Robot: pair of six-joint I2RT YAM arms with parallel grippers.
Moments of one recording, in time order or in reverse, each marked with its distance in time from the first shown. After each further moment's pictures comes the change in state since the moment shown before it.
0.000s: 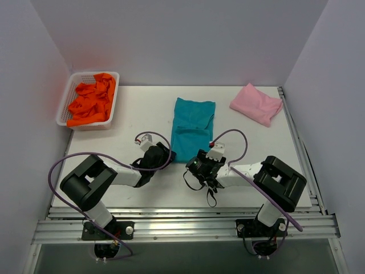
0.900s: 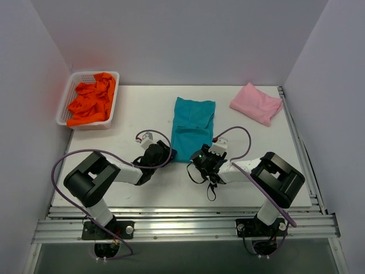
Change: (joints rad) left arm 0.017 0.045 0.020 0.047 0.028 0.000; right arm -0.095 0.026 -0.023 0.167 -0.029 -0.085
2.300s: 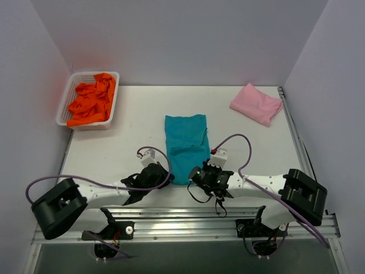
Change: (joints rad) left arm -0.205 -0.311 -0.187 -0.226 0.002 -0.034; right arm 0.187 -0.214 -0.029 -0.305 -0.018 0.133
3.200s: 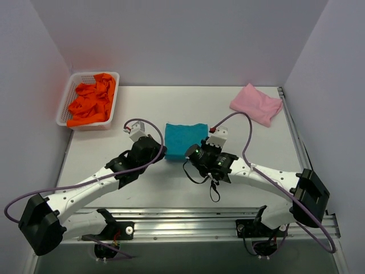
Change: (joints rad) left arm 0.087 -0.266 0.387 -0.539 -0.152 0.118; right arm -0.029 -0.073 0.304 -0.246 0.151 -0.126
